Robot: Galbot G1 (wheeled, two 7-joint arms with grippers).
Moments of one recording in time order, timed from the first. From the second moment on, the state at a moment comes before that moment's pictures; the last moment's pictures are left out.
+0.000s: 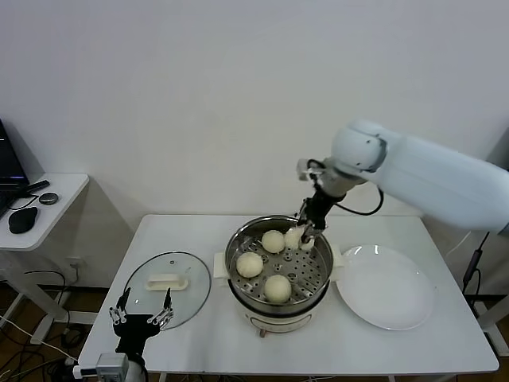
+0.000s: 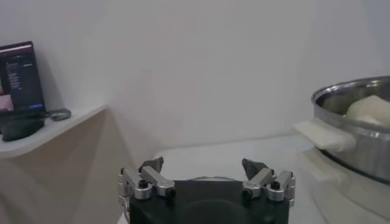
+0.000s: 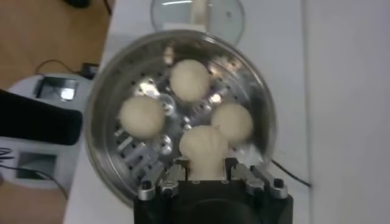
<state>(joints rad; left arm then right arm) 1.69 -1.55 -0.64 -2.24 0.08 0.24 0.02 0.55 0.90 -1.13 1.44 0.39 -0.63 -1.25</state>
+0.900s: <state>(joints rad) 1.67 -1.55 -0.65 -2.22 0.06 0.24 0.02 0.44 0.96 -1.22 1.42 0.28 -0.71 -1.15</state>
